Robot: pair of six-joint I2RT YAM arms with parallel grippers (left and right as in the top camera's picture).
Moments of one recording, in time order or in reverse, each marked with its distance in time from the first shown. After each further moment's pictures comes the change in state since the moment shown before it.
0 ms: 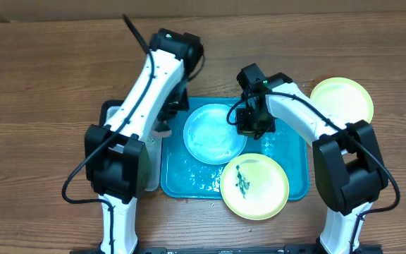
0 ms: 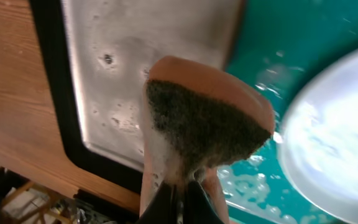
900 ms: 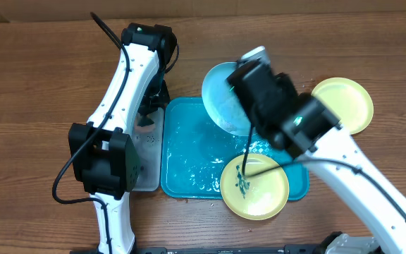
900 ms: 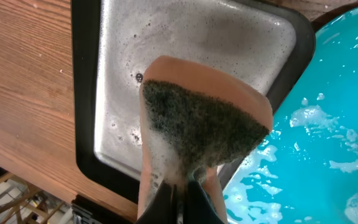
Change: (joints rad) left arm 0.109 0.000 0.000 0.034 -0.012 0.010; right arm 0.317 -0.495 0.156 -0.118 0.806 -0.346
